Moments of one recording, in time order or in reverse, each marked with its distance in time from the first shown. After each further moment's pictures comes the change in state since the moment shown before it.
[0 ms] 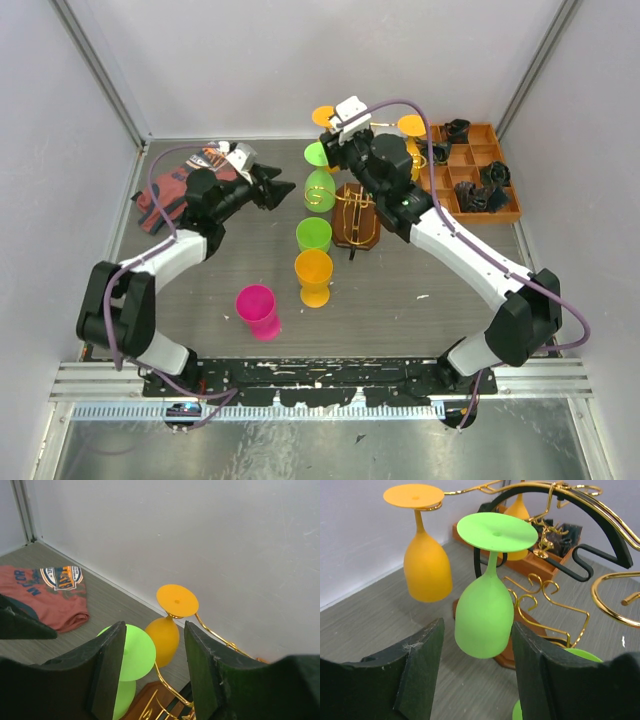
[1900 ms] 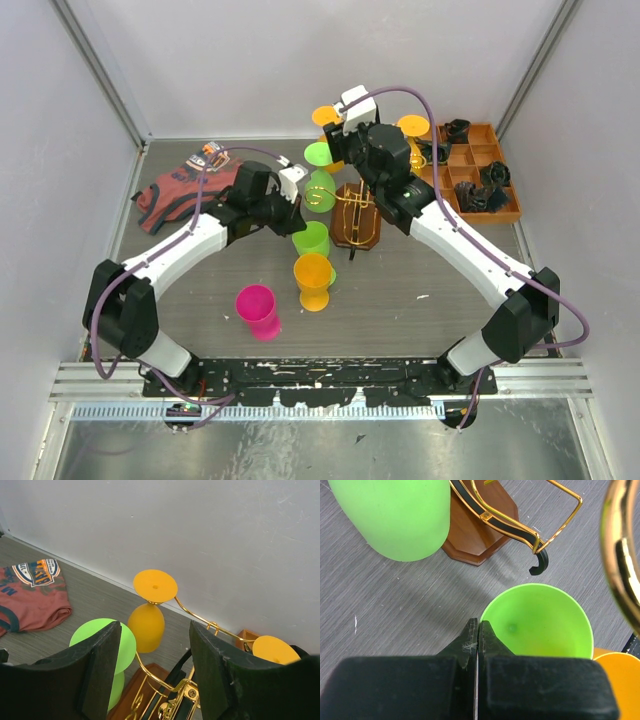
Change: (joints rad) left arm -0.237 -0.016 0.316 -1.135 -0.193 0.222; right arm -0.004 0.024 0.109 -0.148 0.143 0.059
